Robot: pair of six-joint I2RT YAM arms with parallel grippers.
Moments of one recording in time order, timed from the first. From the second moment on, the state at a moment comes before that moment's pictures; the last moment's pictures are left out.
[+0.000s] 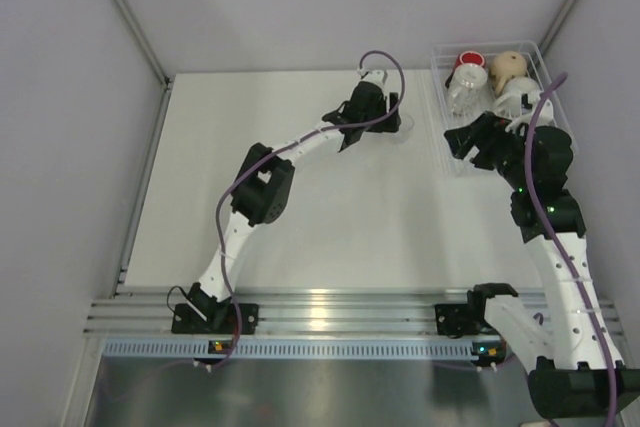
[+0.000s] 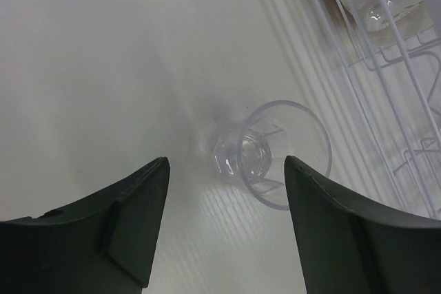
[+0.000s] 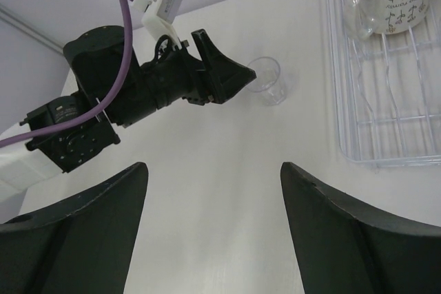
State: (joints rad) left arm -0.68 2.42 2.03 -0.08 -0.05 -0.45; right arm 0.05 0.82 0.94 -0.35 -0.24 0.44
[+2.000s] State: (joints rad) left arm -0.65 1.63 0.96 1.23 0.56 -1.66; right arm 0.30 0.74 0.66 0.43 -0.61 0.61
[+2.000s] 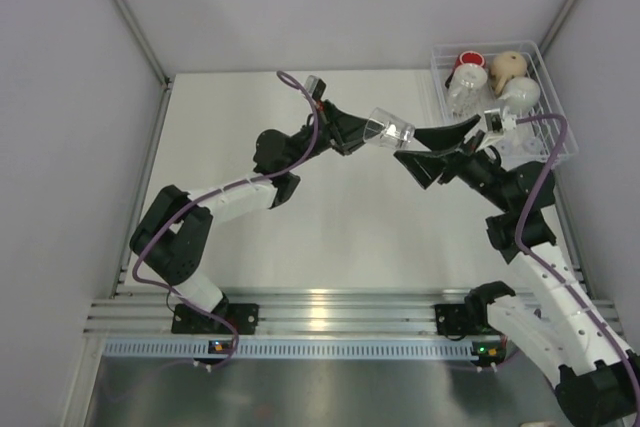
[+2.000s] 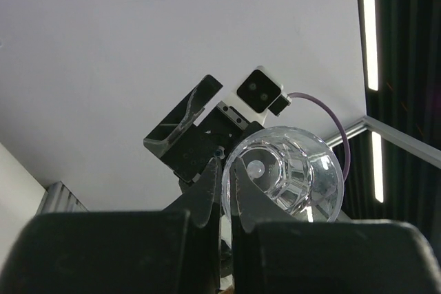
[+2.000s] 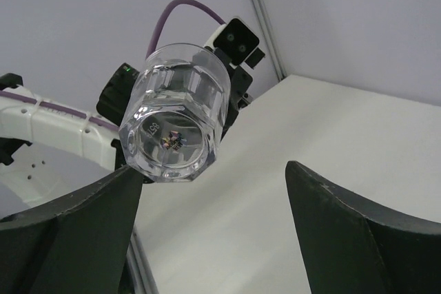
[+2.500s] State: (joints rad) left arm -0.68 1.63 0.94 1.24 0.52 -1.68; right arm 0.38 0.76 0.70 0.49 -0.54 0.54
